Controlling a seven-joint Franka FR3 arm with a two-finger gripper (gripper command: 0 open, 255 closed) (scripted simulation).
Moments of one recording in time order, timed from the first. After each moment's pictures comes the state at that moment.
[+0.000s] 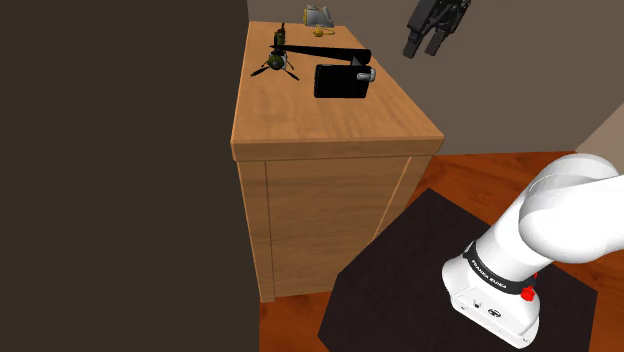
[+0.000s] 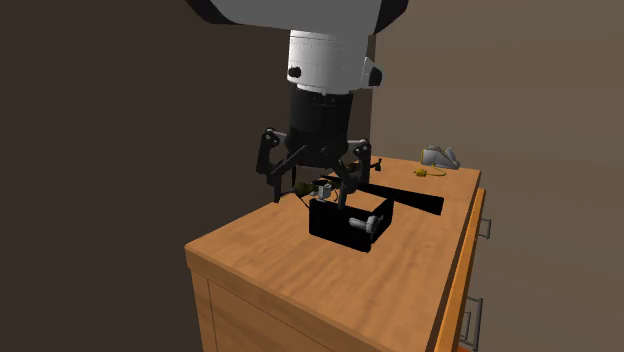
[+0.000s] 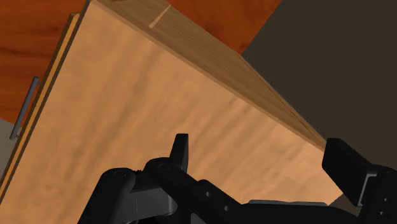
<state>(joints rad) -0.01 -0.74 -0.05 -2.26 0.08 1.65 -0.01</state>
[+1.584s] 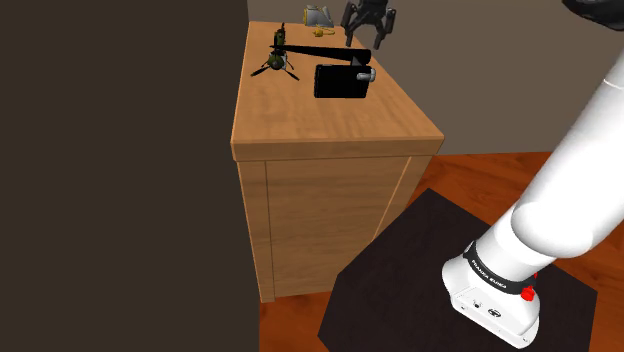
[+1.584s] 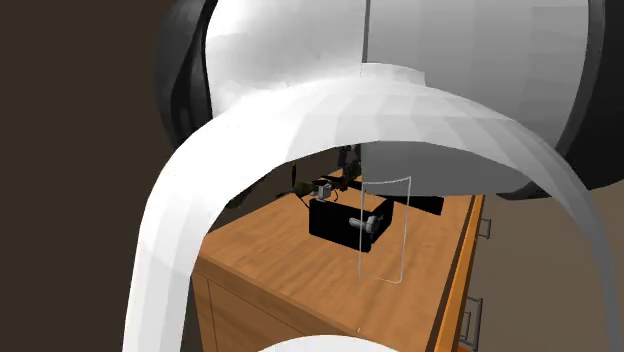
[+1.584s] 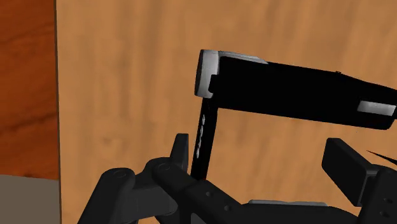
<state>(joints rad) -0.13 0.15 -0.15 -1.54 0.10 1.67 0.19</state>
